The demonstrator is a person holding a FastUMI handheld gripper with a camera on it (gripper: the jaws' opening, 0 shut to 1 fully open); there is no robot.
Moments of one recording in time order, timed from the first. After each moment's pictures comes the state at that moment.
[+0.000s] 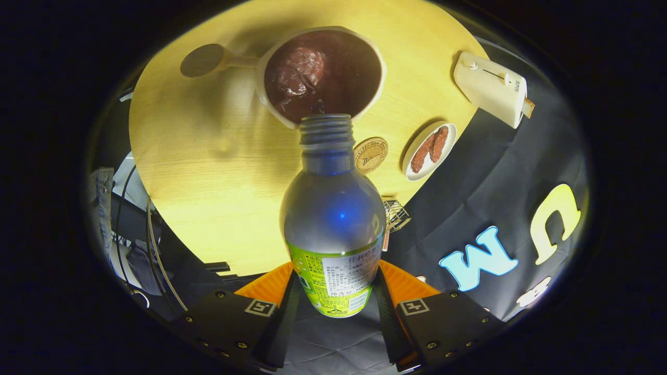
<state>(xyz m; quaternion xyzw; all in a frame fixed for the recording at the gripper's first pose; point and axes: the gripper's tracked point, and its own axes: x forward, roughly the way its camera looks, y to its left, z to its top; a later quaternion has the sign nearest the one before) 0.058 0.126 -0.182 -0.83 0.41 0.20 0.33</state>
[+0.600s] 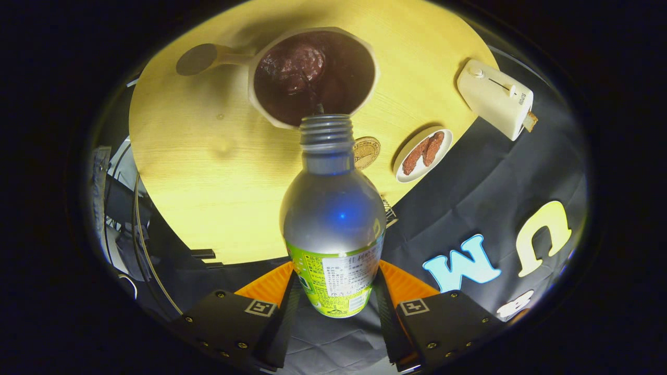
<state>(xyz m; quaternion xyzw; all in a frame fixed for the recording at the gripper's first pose) 0.069 0.139 -0.170 -0.85 0.39 0.19 0.29</state>
